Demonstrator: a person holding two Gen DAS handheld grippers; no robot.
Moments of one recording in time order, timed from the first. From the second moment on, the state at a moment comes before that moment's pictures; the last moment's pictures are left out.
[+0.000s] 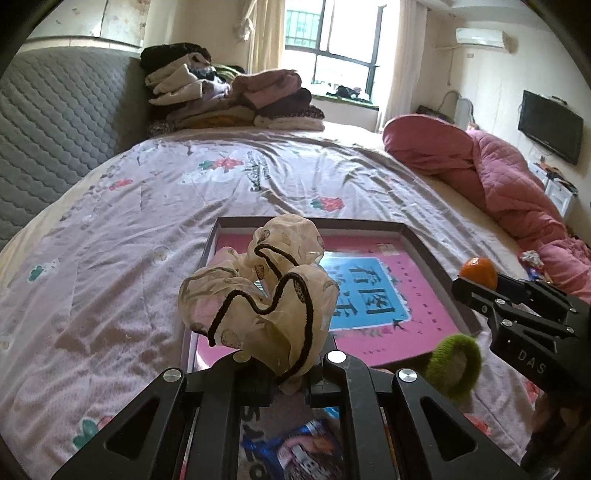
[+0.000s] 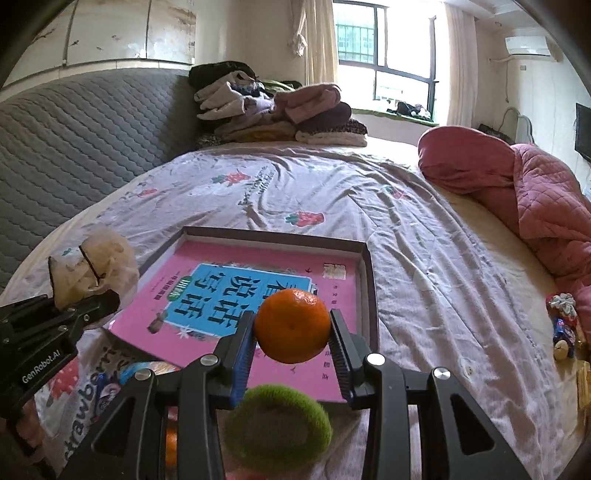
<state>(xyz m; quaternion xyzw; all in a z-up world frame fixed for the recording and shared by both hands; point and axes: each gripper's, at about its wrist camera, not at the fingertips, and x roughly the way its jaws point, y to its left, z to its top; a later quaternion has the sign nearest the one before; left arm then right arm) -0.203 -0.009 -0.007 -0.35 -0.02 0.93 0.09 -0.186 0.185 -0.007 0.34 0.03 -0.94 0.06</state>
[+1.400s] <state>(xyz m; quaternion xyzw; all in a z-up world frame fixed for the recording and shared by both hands) -0.259 -0.002 -0.066 -0.44 -0.01 0.89 0.09 -0.233 0.196 -0.067 0.43 0.01 -0.90 0.06</state>
